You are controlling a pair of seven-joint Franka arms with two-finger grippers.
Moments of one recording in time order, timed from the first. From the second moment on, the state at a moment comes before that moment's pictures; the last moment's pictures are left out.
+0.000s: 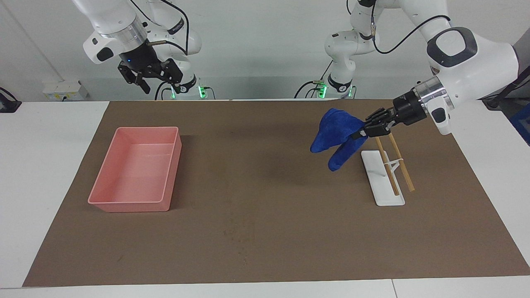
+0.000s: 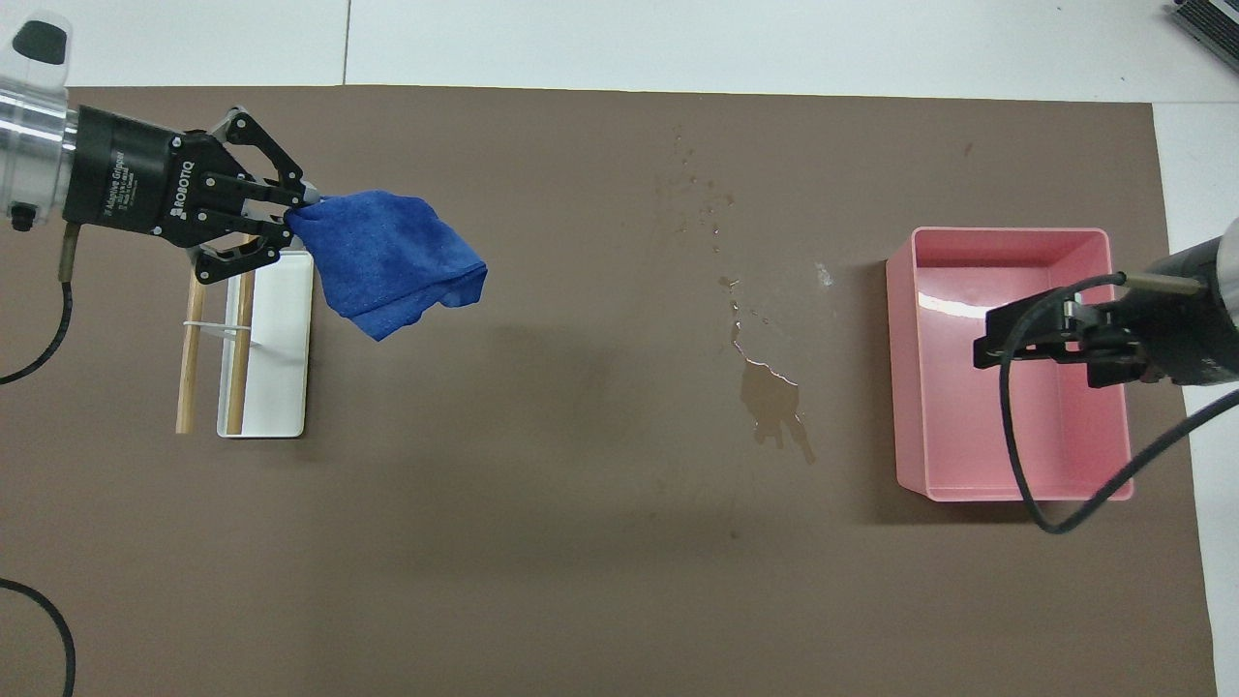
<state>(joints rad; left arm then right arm) 0.10 0.21 -0.19 -1.49 -0.83 1.66 -0.93 -0.02 -0.03 0.14 -1.49 0.22 1.40 0.39</state>
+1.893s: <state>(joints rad) -0.07 0.11 -0.31 -1.60 -0.93 1.89 -1.10 0.30 0.25 0.18 -1.51 0.73 2.04 1.60</state>
